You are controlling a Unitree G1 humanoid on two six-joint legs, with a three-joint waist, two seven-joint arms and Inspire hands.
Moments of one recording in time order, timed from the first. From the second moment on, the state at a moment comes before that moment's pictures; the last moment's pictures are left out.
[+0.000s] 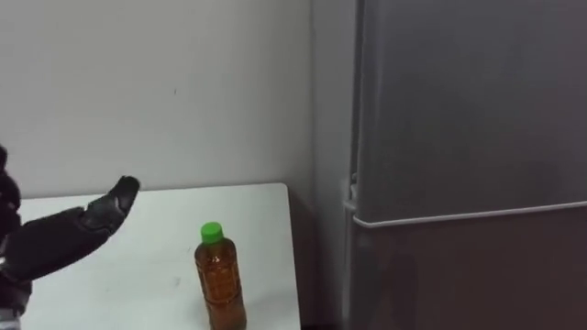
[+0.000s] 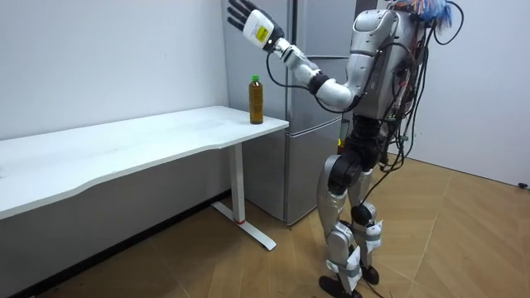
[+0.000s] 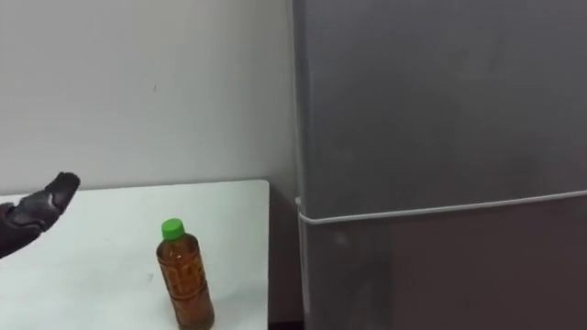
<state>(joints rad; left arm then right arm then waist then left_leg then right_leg) -0.05 0.19 0.17 -0.47 -0.14 -0.09 0.20 0.20 -0.20 -0.17 1.19 0.38 -0.04 0.20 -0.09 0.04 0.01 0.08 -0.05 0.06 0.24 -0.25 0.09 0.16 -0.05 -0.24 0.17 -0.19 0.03</state>
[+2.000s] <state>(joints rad) -0.20 0.15 -0.16 -0.42 -0.48 -0.04 -0.24 0.08 -0.24 0.05 1.25 0.43 -0.03 0.23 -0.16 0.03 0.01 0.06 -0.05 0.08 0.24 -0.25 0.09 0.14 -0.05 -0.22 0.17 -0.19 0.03</state>
